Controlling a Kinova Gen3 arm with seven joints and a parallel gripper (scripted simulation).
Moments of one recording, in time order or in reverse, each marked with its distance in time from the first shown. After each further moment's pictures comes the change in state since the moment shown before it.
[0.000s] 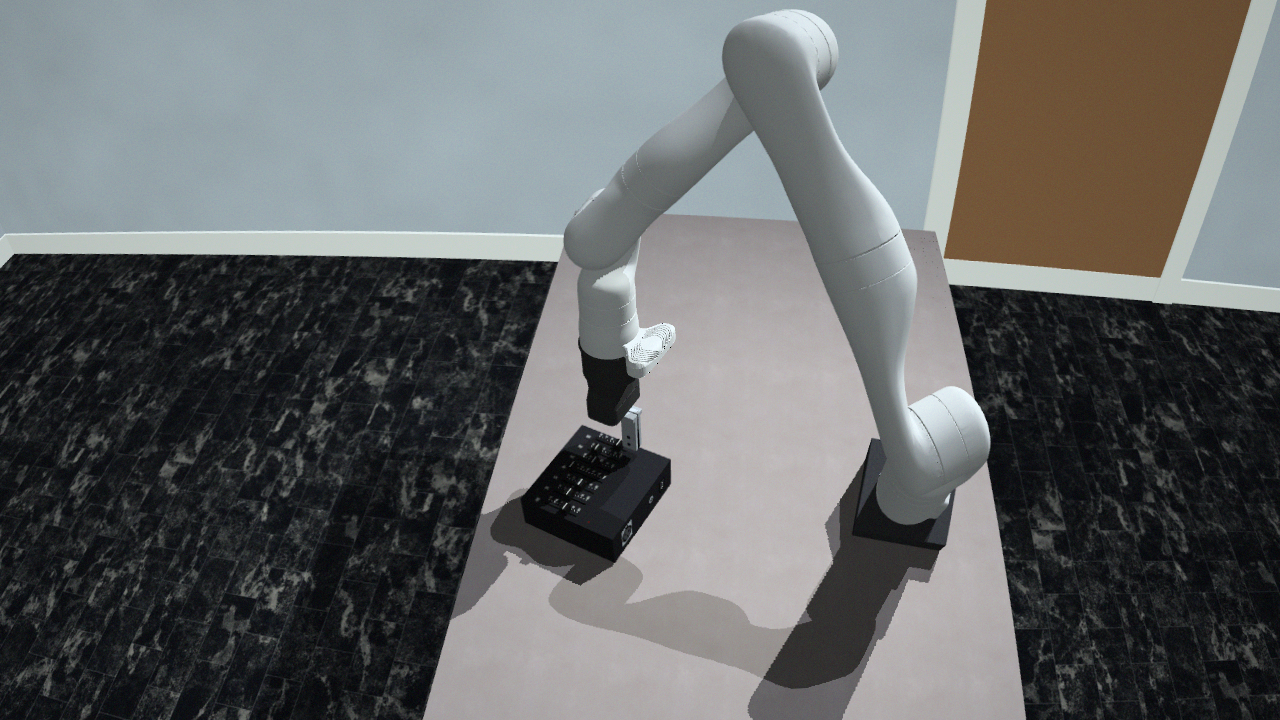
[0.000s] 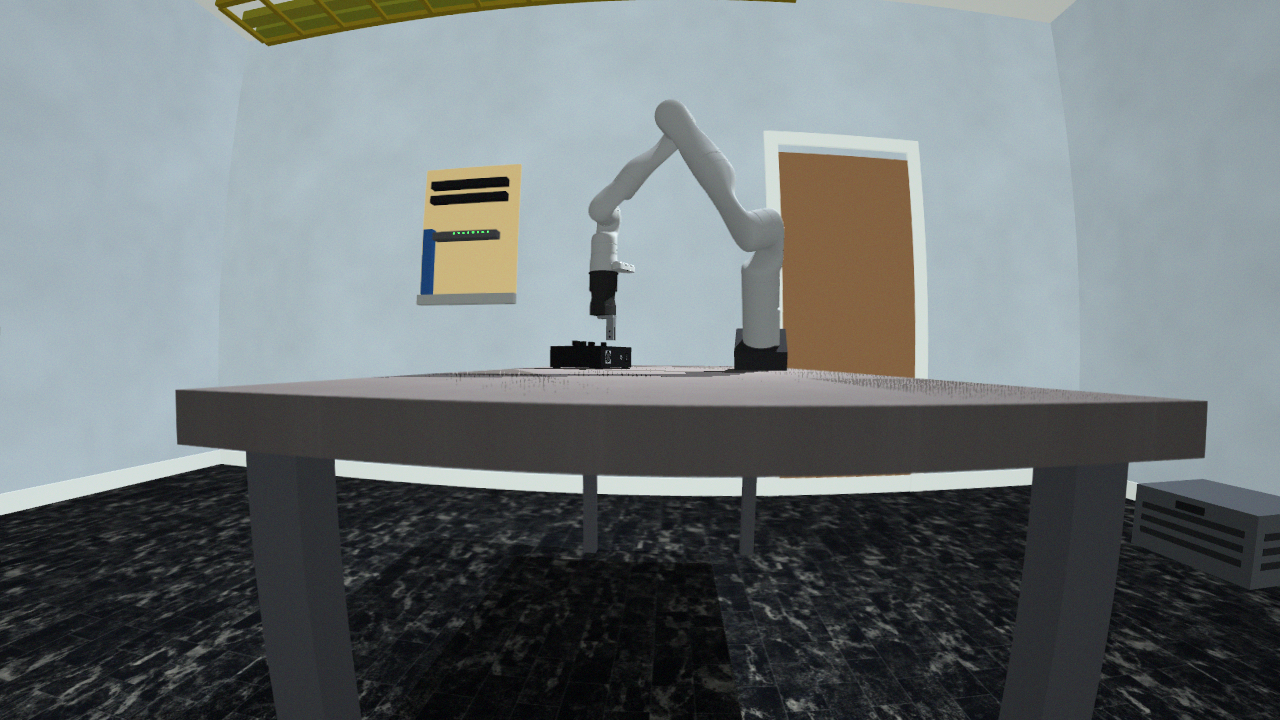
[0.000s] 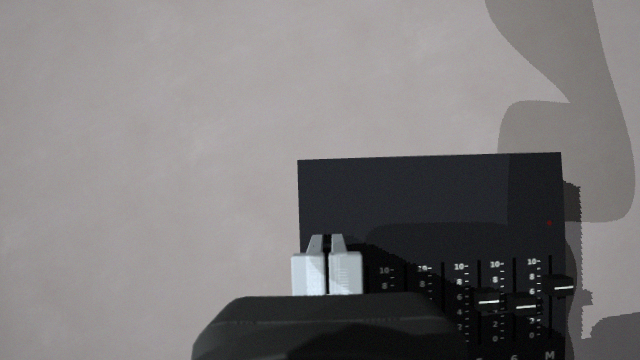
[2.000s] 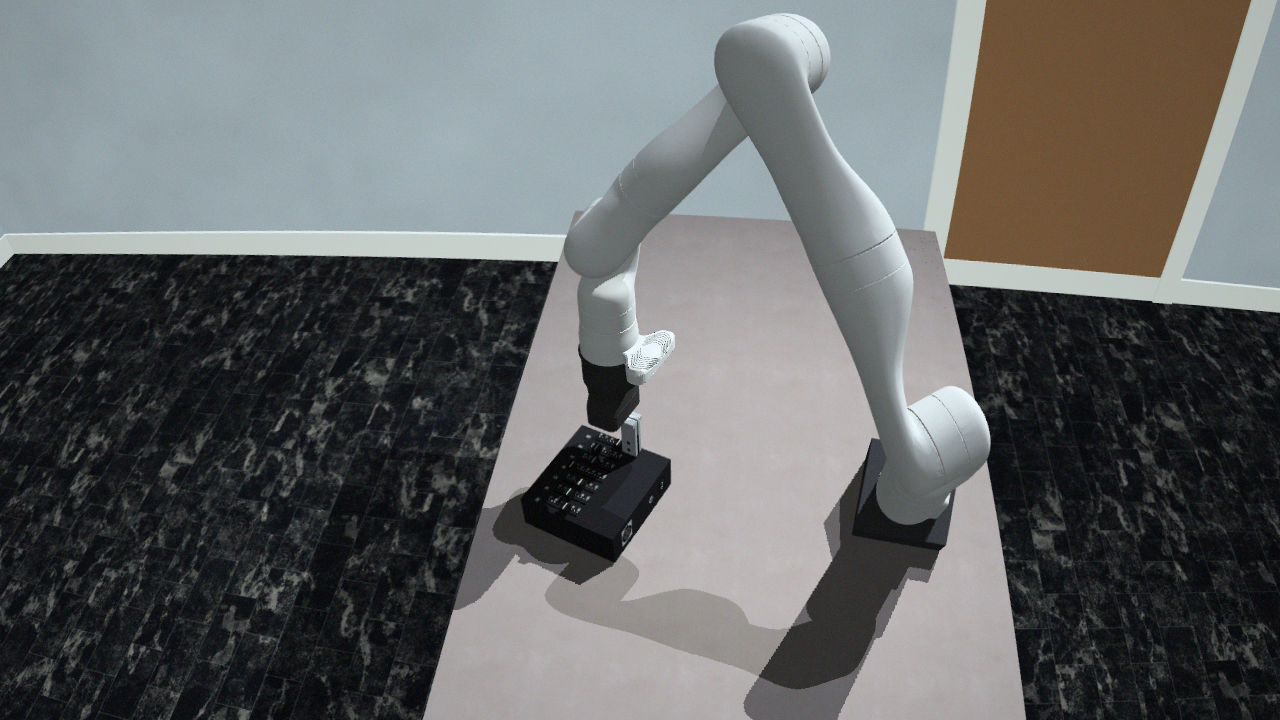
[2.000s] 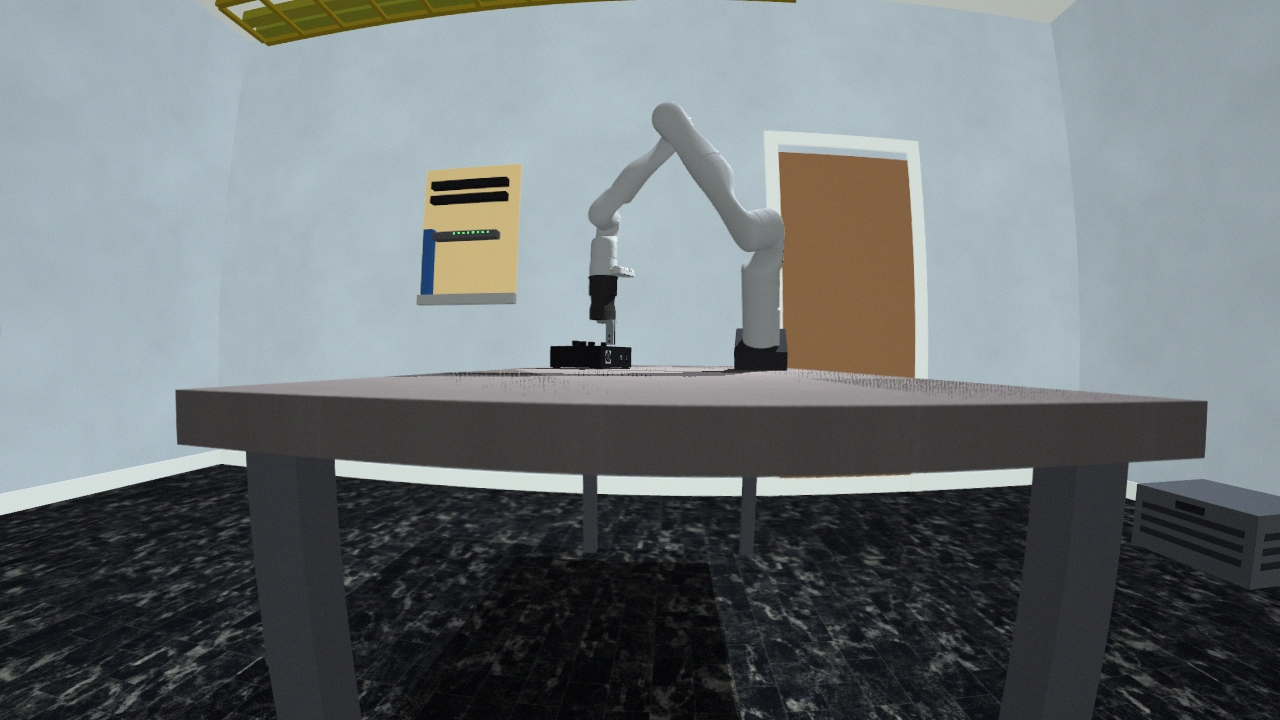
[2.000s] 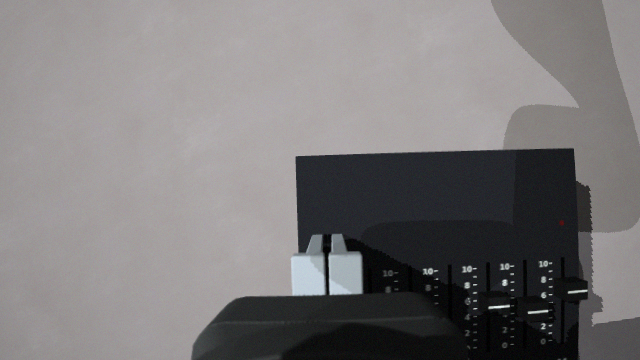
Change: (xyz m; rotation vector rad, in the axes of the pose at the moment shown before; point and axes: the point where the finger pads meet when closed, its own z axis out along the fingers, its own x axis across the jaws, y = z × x) arm 0.000 0.001 0.012 0.000 0.000 0.000
